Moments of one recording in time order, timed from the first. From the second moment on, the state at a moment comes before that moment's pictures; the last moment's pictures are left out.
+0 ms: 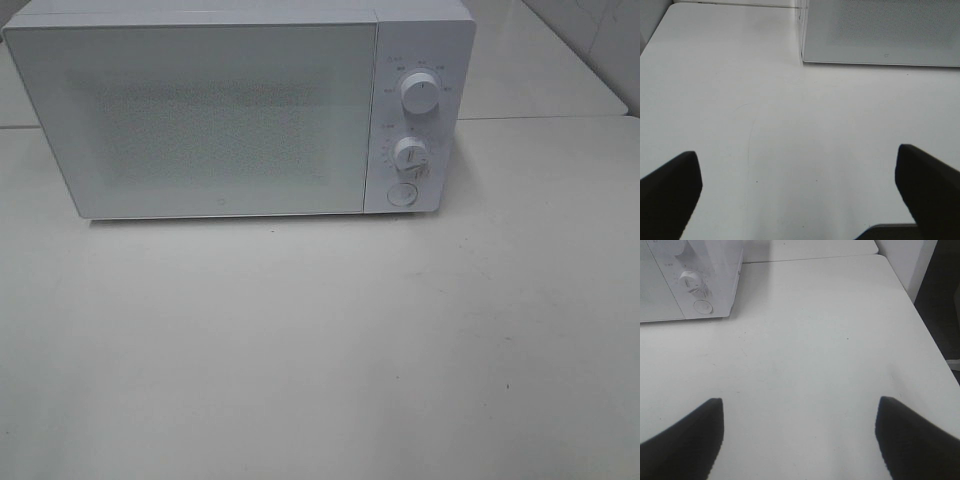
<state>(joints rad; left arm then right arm) 0.00 0.00 -0.52 -0.07 1.08 -0.02 0.14 0.00 -0.51 -0.17 1.01 0.21</state>
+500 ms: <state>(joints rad) 0.00 0.00 -0.52 -0.07 1.08 -0.02 0.14 0.00 -0.51 -0.17 1.01 0.21</state>
